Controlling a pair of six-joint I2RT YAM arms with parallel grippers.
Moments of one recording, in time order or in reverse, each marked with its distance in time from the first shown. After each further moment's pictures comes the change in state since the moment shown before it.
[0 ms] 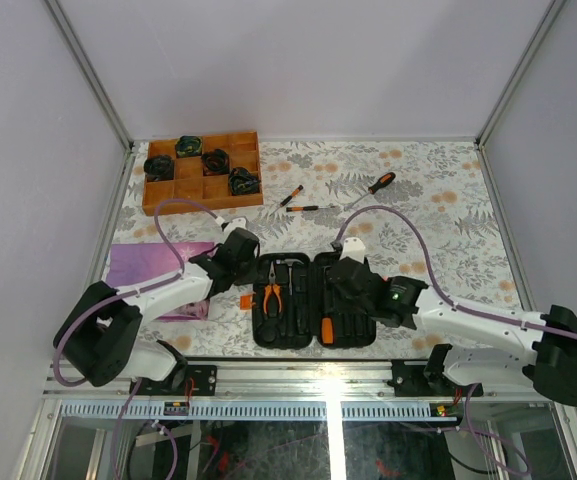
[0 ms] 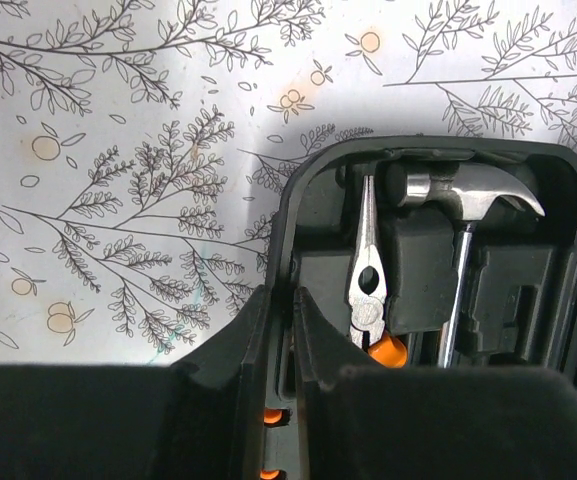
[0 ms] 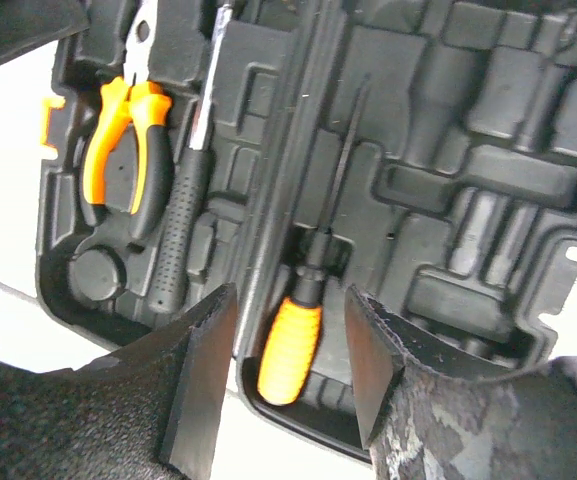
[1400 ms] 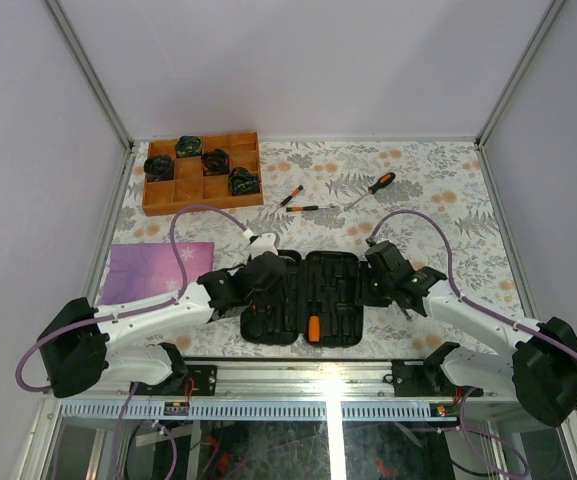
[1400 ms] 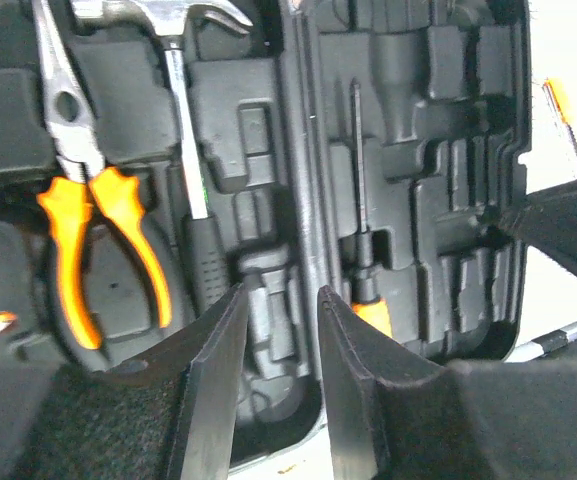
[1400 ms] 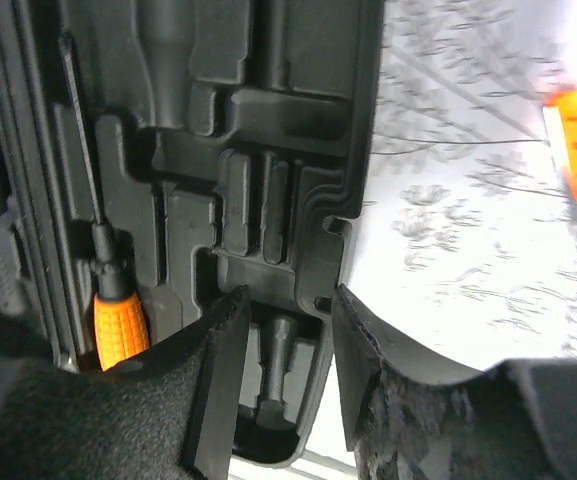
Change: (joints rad) left arm -0.358 -0.129 0.076 -0.129 -0.067 -0.140; right arm -0.410 -0.035 -0.160 -0.026 -0.281 -0.074
